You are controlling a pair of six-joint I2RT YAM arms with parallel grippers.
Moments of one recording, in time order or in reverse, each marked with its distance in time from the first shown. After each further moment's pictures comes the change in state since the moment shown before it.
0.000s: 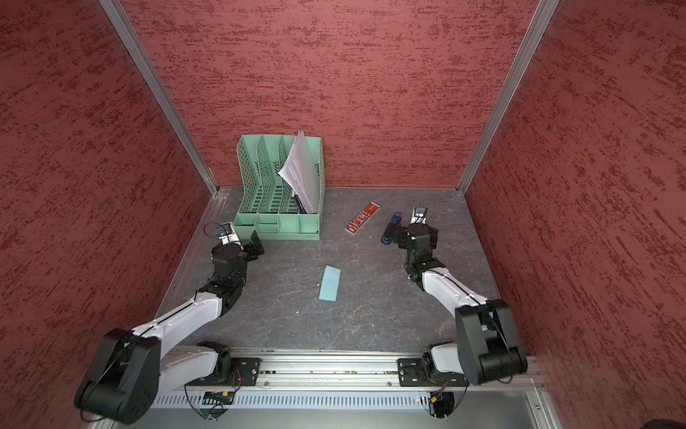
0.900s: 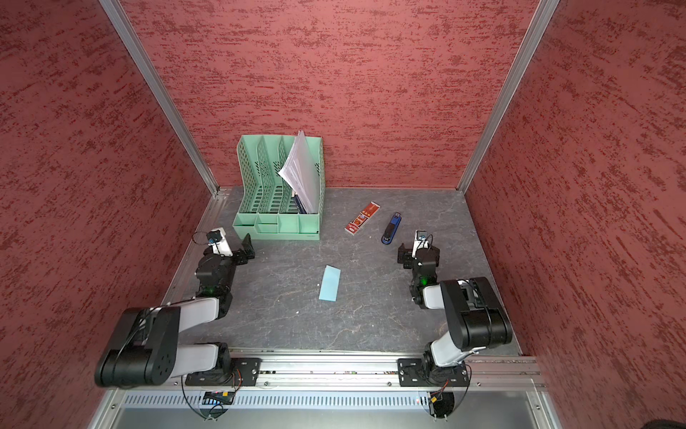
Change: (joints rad) left arm 0.203 0.180 -0.145 0.426 0.362 0.073; right arm -0.104 0.150 -0.294 0.511 -0.145 -0.067
